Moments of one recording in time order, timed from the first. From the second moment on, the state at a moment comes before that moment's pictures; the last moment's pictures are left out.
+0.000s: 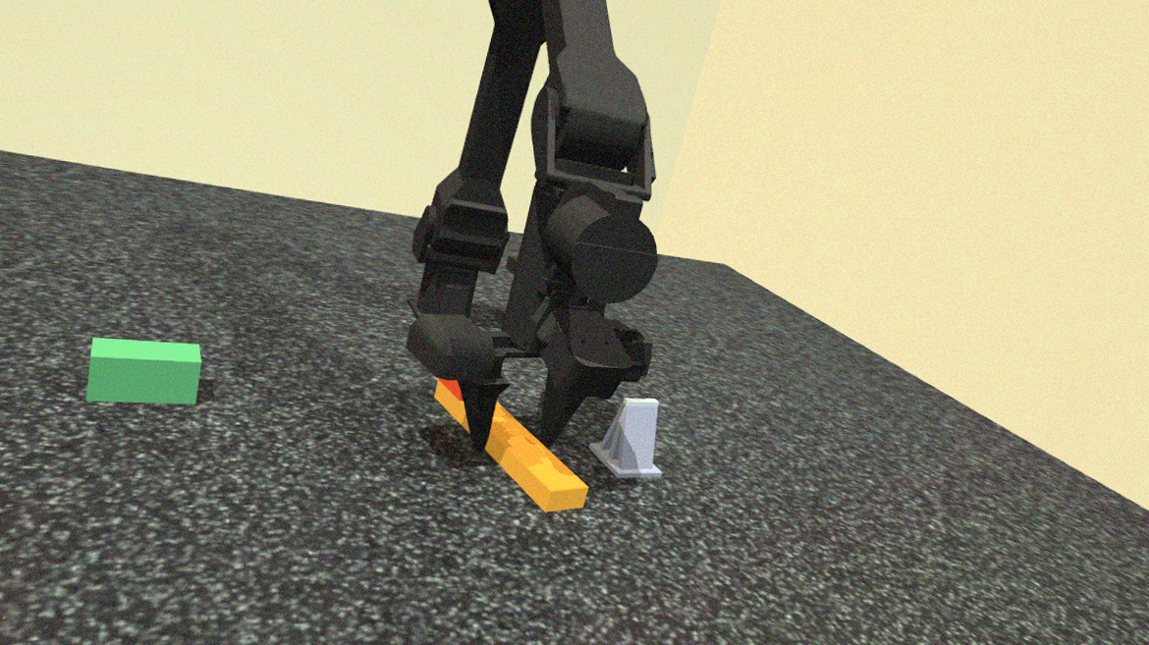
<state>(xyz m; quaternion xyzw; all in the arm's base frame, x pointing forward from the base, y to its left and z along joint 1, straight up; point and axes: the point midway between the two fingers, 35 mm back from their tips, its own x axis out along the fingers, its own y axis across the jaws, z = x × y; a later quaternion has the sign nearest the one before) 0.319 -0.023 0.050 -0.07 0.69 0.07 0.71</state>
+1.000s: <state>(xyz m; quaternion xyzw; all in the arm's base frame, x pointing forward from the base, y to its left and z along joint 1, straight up) 0.321 -0.023 0.083 -0.07 0.69 0.07 0.71</state>
